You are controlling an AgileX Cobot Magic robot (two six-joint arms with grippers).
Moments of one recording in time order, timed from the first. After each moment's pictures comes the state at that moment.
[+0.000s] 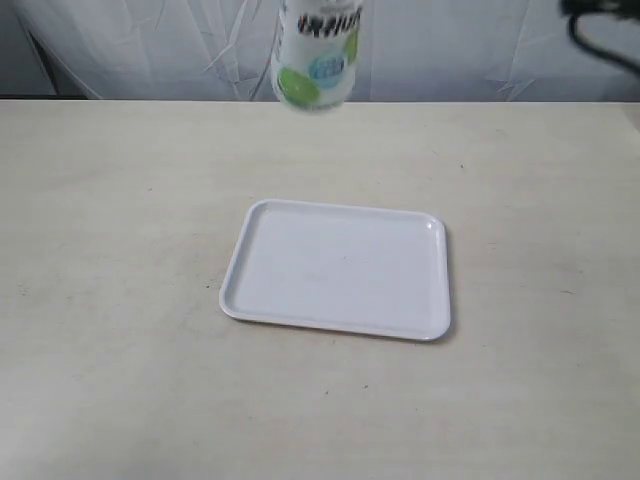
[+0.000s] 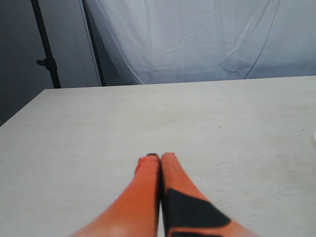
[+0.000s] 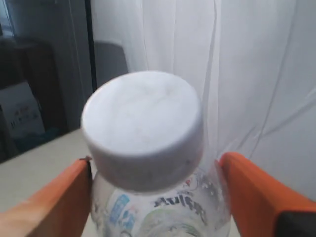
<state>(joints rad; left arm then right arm) 0.04 0.00 0.00 0.08 0.23 -0.04 0.85 1.24 -1.09 1.74 -0.02 -1.79</state>
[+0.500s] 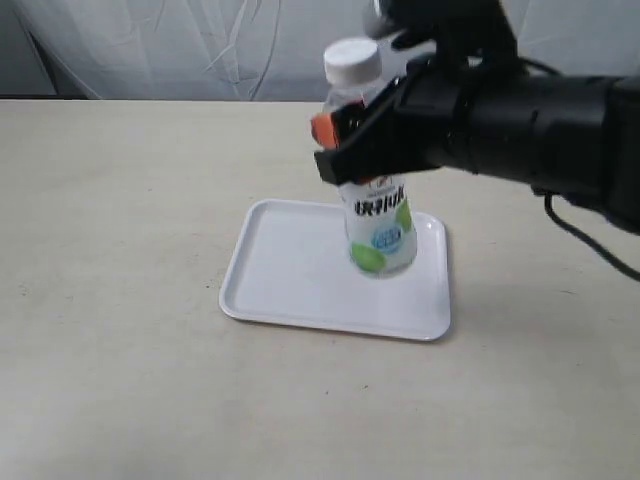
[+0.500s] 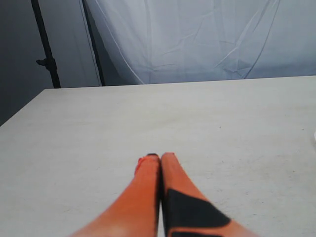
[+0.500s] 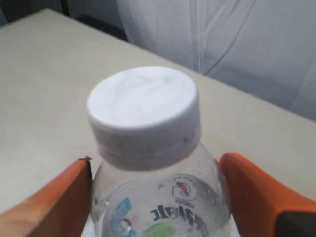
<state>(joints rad) 0.04 0.00 0.00 0.08 0.23 -0.04 0.85 1.30 -0.83 1.75 -0.07 -1.77</state>
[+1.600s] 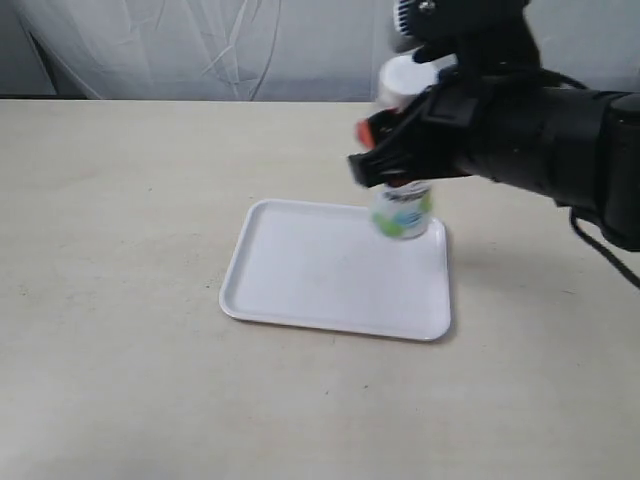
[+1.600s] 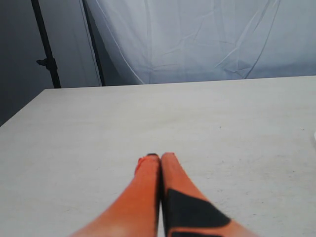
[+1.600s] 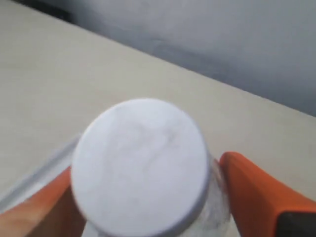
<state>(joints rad) 0.04 0.00 0.00 0.08 0.23 -0.04 0.86 1.31 -0.79 1.75 -0.28 -1.76</state>
